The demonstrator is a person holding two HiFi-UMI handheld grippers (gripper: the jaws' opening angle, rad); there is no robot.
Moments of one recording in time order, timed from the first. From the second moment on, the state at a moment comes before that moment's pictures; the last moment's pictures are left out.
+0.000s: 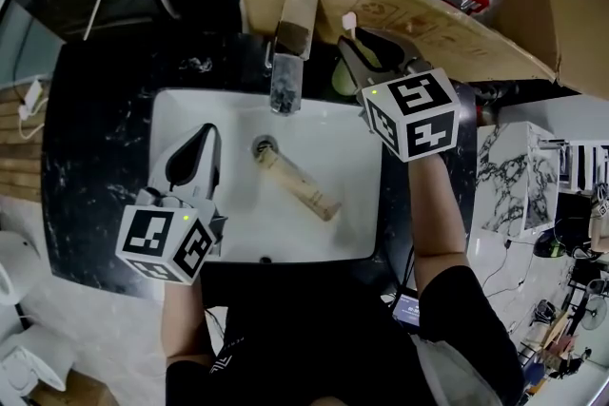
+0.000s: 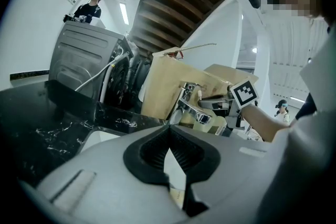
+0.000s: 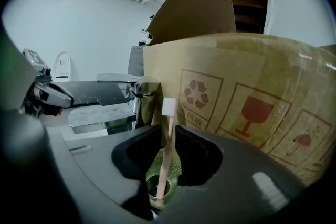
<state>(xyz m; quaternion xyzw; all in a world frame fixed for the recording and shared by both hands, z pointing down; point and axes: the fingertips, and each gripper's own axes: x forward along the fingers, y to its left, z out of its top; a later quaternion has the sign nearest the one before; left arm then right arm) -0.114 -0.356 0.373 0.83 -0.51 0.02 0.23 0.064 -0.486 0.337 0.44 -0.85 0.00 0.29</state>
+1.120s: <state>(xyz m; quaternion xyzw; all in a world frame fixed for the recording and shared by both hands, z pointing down) -0.126 -0.303 0.314 0.83 -0.53 -0.02 0.16 0.064 -0.428 0.229 0.47 -0.85 -0.12 0.21</state>
